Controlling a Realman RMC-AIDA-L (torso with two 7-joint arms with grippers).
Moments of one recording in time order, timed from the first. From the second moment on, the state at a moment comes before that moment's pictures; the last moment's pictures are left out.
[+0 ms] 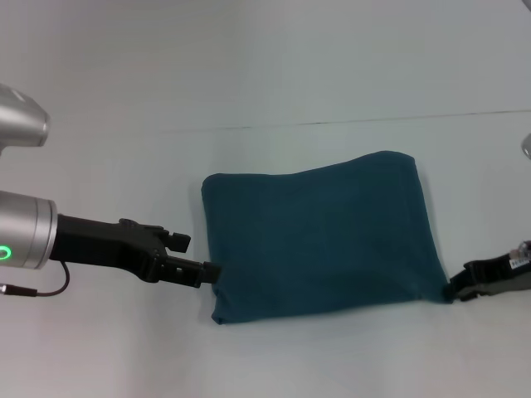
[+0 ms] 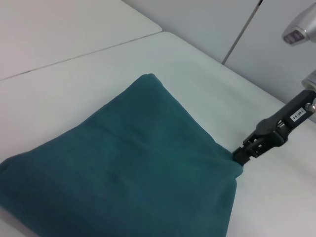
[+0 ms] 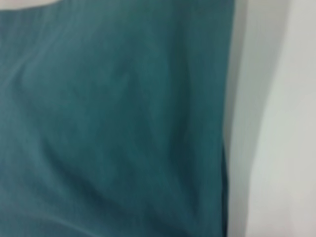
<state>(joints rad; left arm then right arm) -0.64 -2.08 0.89 0.94 2.20 1.57 -1.99 0.64 2.05 -0.73 -0.88 -2.72 -1.42 2.58</state>
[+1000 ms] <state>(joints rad) -0.80 -2.05 0.88 0.73 2.34 1.38 -2.56 0.63 1.97 -0.64 -1.33 -2.36 -1.94 2.34</state>
